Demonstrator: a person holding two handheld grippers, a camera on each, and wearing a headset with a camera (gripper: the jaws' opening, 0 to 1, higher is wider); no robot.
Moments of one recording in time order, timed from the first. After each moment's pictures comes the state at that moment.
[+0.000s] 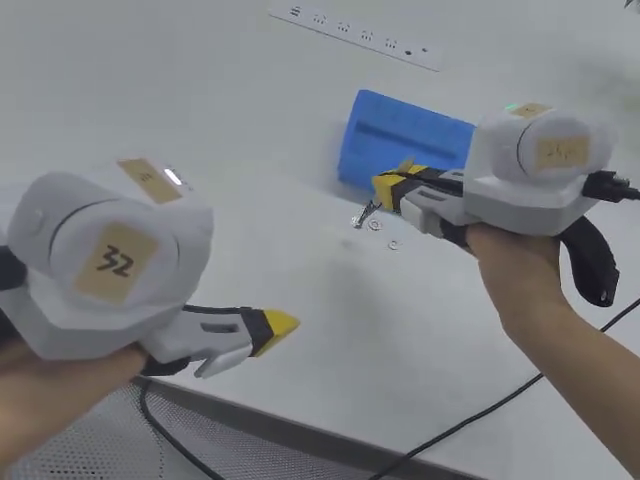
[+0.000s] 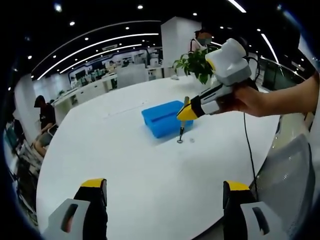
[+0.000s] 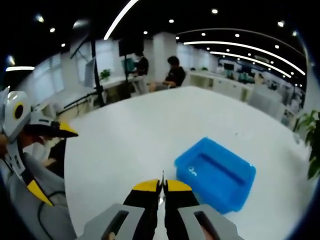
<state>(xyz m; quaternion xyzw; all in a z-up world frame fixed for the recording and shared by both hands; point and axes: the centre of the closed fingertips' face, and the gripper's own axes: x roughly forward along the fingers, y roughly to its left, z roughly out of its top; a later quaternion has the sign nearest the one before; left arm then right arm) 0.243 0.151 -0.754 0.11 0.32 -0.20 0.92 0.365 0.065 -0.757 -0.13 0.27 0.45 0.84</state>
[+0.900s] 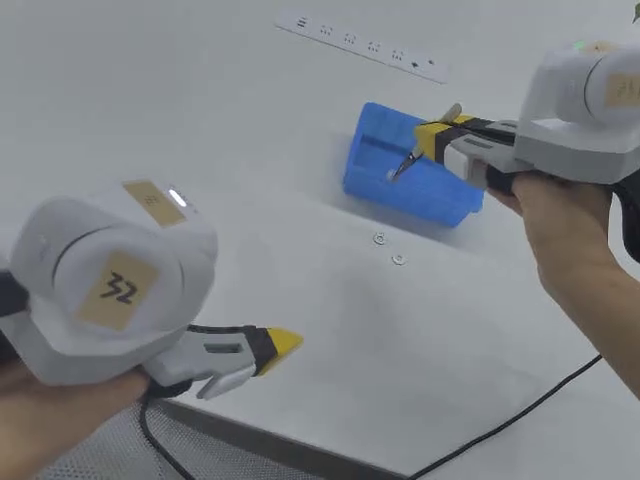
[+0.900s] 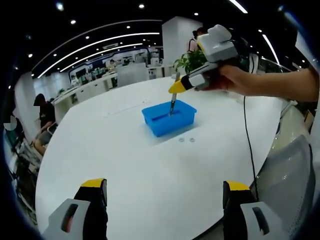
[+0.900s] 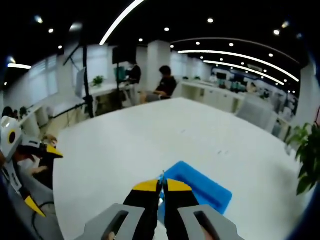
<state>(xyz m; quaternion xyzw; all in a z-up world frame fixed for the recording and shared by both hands) 0.246 0.153 -0.761 0.10 0.33 -0.20 0.92 0.436 0.054 -0.721 -0.13 0.23 0.42 0.87</state>
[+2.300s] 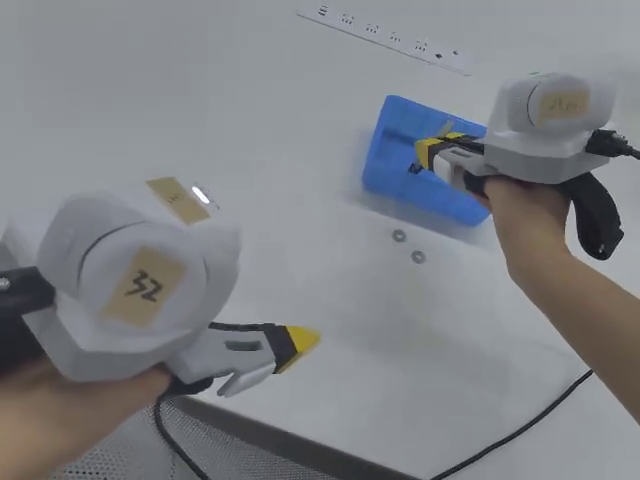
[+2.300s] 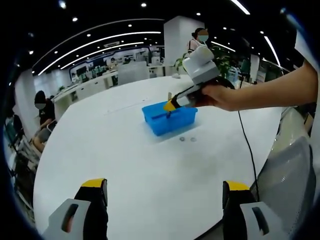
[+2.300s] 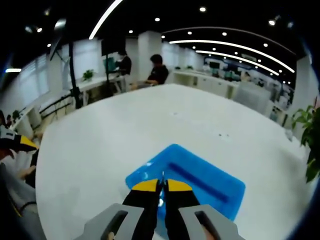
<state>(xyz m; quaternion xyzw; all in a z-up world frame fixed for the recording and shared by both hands) 0.248 0.153 -0.766 0.10 0.33 -0.20 0.92 0.465 0.064 -0.788 -0.13 0.28 0.40 0.87</state>
